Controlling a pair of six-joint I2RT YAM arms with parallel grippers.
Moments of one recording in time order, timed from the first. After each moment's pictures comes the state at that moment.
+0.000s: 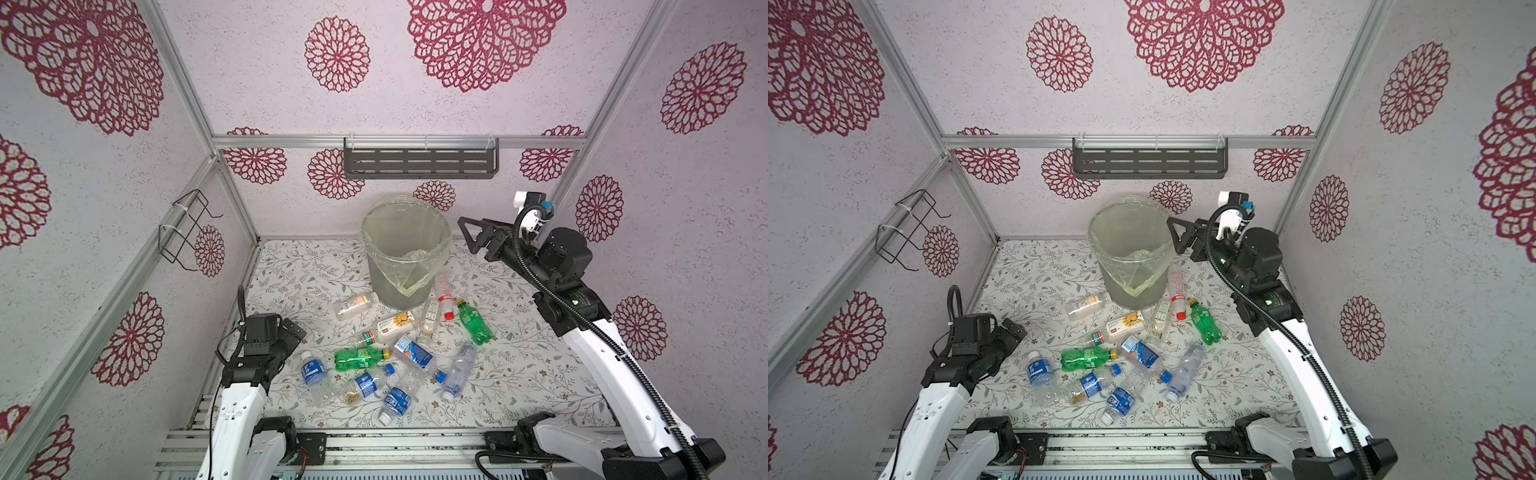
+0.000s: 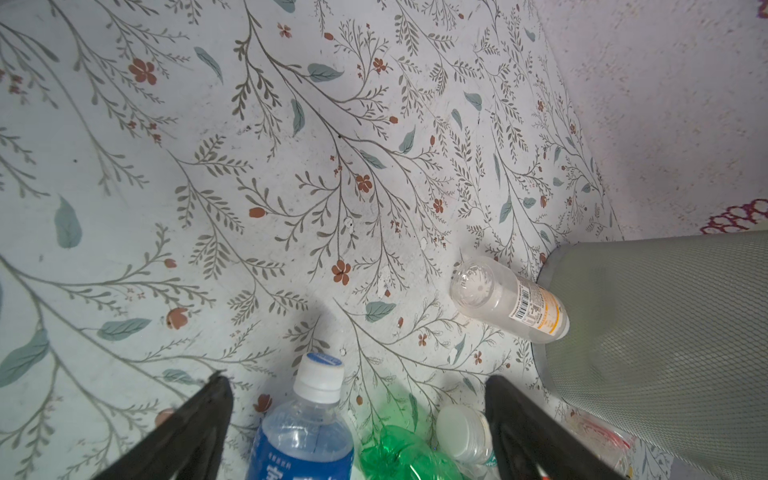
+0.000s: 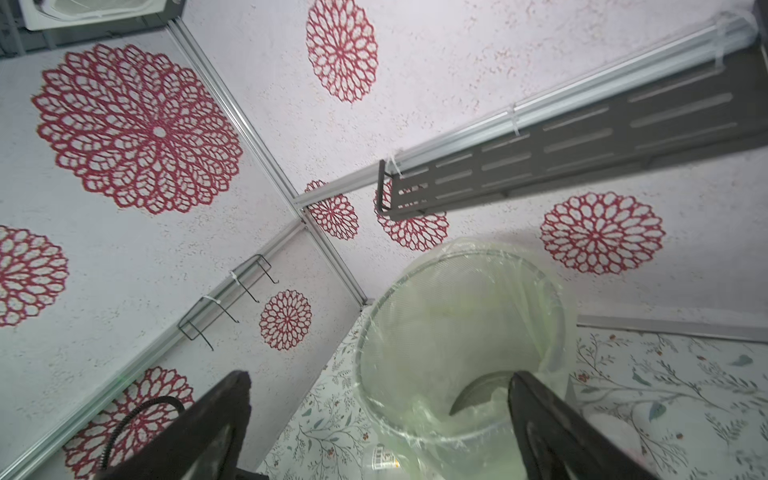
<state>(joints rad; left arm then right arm) 0.05 0.79 0.62 -0.72 -0.03 -0.89 0.34 1.12 1.27 -0.13 -0.30 0.54</state>
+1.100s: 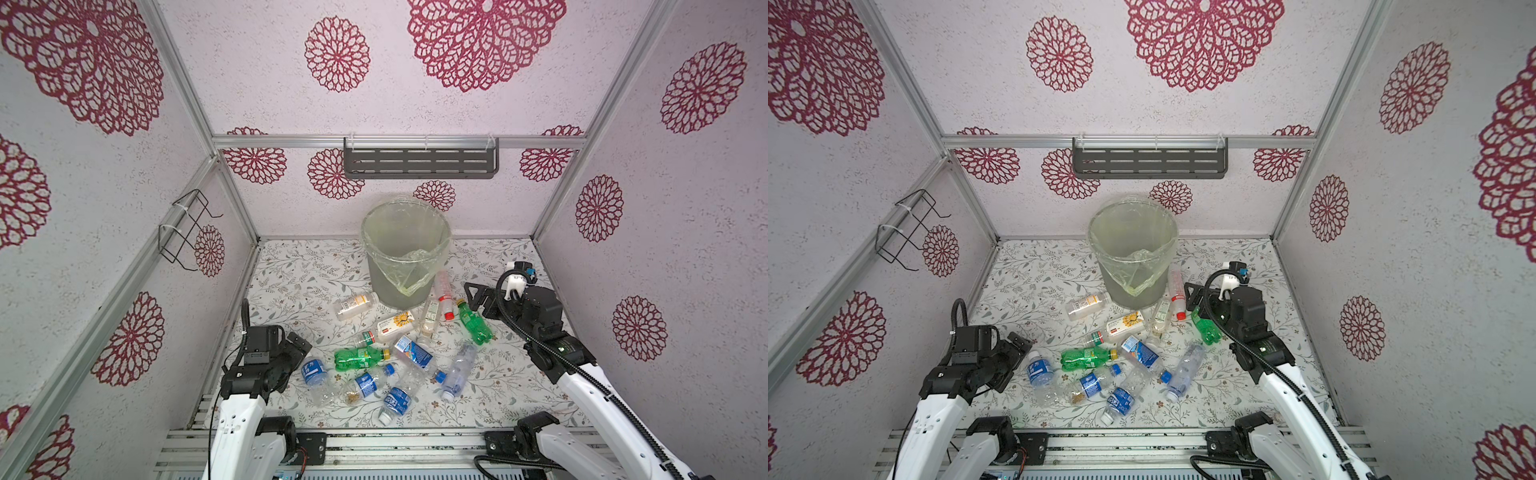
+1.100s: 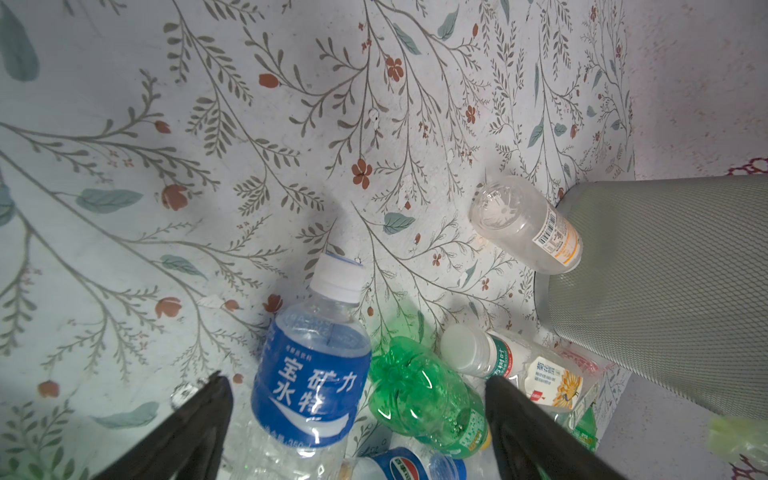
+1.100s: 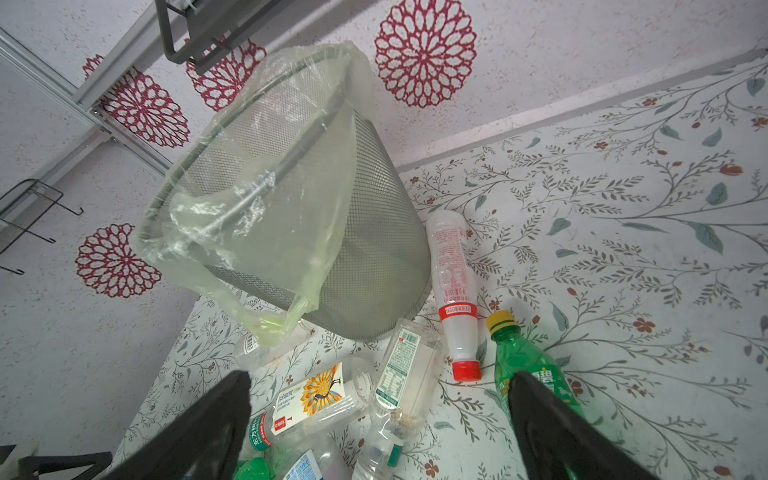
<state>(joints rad) 0.03 0.69 0.57 -0.88 0.13 -0.98 0.34 0.86 0.76 -0.24 -0.07 0.53</state>
